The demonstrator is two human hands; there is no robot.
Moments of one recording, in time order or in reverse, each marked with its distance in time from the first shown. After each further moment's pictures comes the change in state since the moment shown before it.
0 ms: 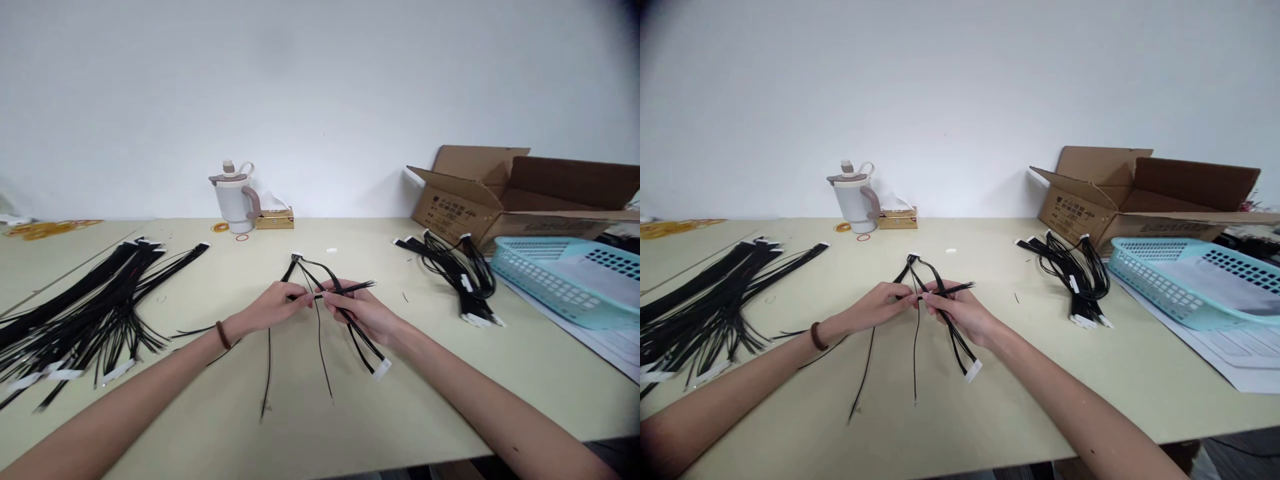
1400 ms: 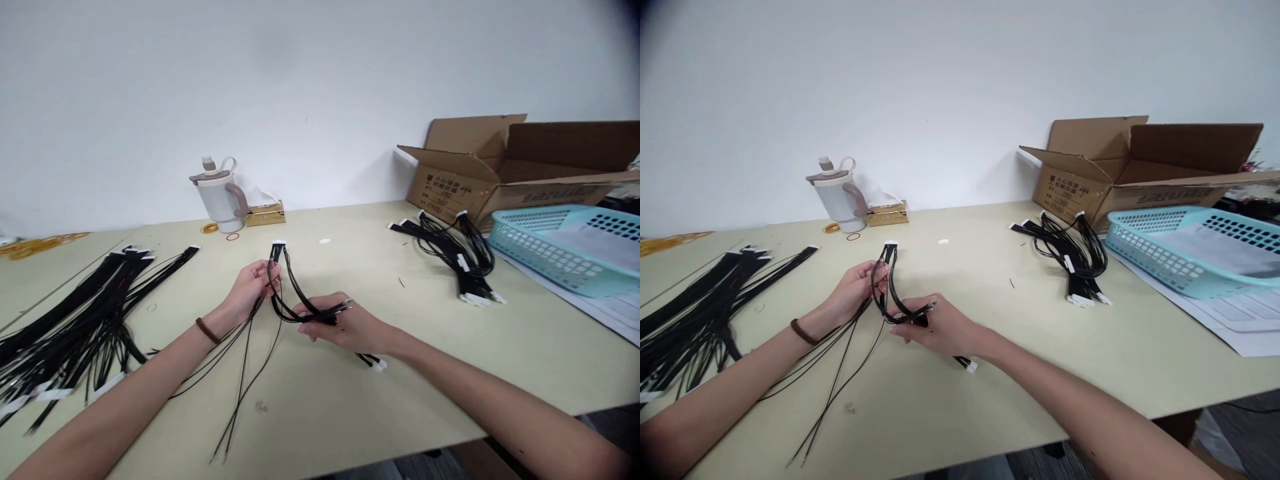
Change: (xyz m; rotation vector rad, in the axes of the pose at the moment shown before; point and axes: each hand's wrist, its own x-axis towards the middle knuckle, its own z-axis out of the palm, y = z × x) left_hand 0.008 -0.020 -0.003 -0.741 0.392 -0.348; right_hand -0.015 0.003 0.014 -0.586 -0.226 -0.291
